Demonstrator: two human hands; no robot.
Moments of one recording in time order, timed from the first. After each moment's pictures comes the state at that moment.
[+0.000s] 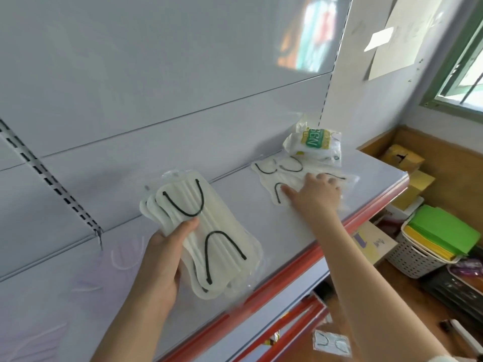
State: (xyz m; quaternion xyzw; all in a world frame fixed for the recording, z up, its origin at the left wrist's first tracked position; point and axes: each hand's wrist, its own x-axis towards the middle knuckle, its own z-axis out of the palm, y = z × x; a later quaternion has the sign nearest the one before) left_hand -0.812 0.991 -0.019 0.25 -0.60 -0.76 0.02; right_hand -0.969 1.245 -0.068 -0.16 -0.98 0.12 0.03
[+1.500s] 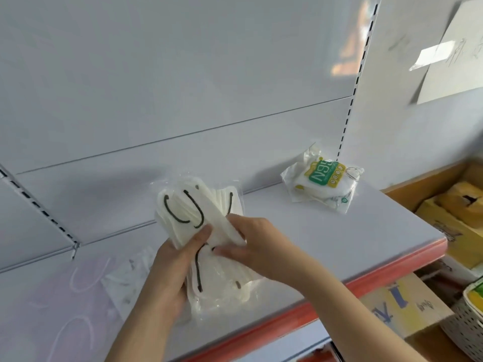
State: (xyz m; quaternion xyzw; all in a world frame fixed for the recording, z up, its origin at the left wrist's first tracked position) left_hand -0.877 1.098 -0.016 0.25 -0.60 -0.76 0.07; right_hand -0.960 1.244 -0.024 0.36 -0.84 0.40 -0.11
